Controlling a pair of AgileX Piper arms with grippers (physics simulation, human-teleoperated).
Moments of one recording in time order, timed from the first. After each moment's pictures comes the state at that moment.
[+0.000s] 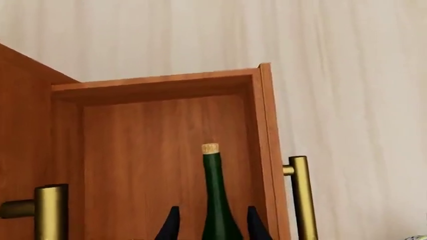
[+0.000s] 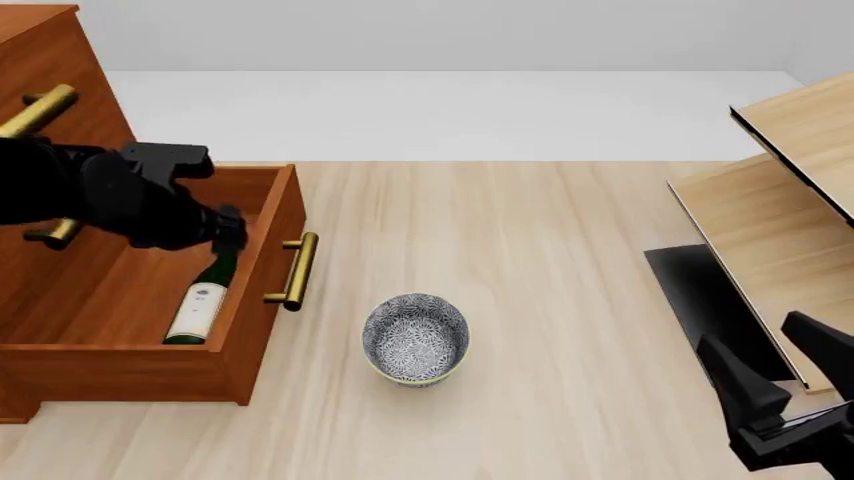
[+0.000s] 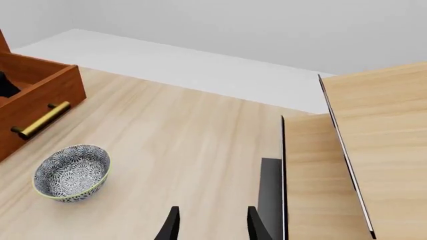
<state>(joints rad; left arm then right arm) -0.08 1.64 -0.95 0.32 0.00 0.22 0.21 0.00 0.00 -0.10</state>
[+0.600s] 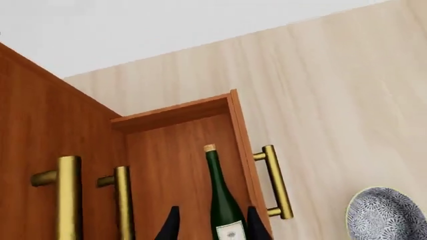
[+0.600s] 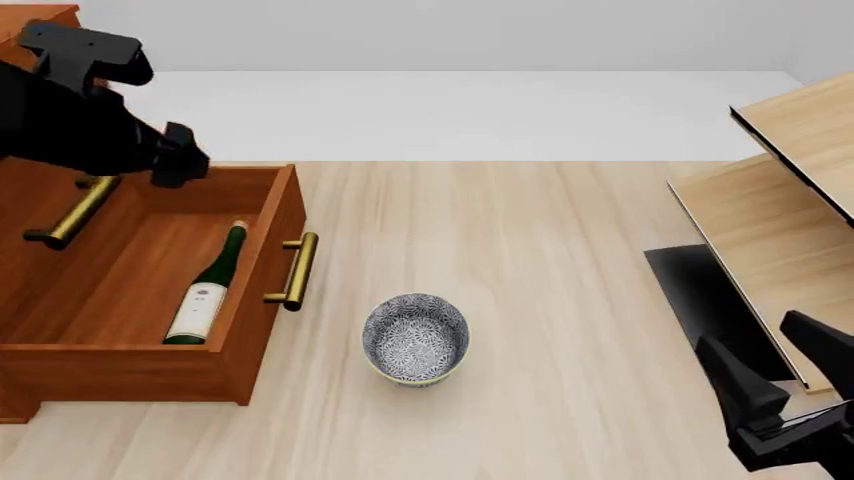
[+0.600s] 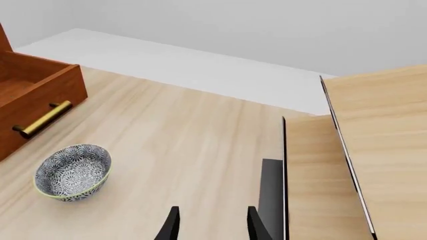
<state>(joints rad) -0.11 1.31 -1.06 0.60 0.13 0.22 0.22 0.00 -0.01 -0.10</state>
